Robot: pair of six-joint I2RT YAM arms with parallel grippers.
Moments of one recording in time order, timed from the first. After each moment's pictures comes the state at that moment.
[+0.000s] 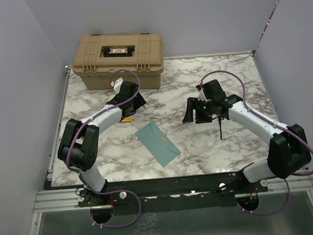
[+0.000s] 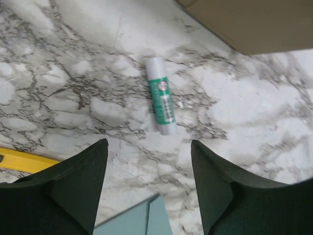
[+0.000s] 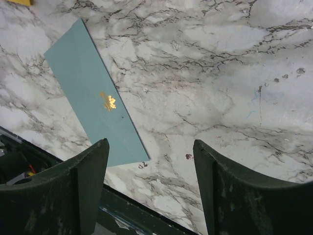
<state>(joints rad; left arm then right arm) -0.41 1.74 1.07 -0.11 -0.23 -0.86 0.43 1.43 1.01 -0.55 -0.27 0.46</state>
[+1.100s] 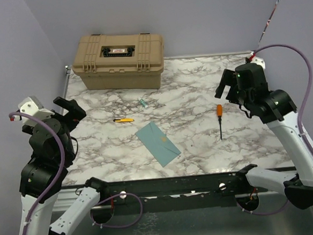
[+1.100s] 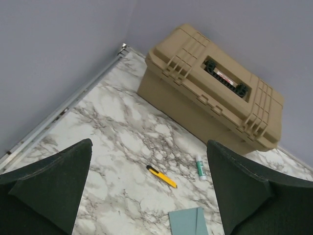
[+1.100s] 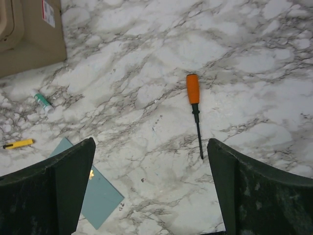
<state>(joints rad) -0.41 0.65 1.28 -0.79 -0.74 -0.51 0.43 1.12 1.42 -0.97 0.40 0.57</state>
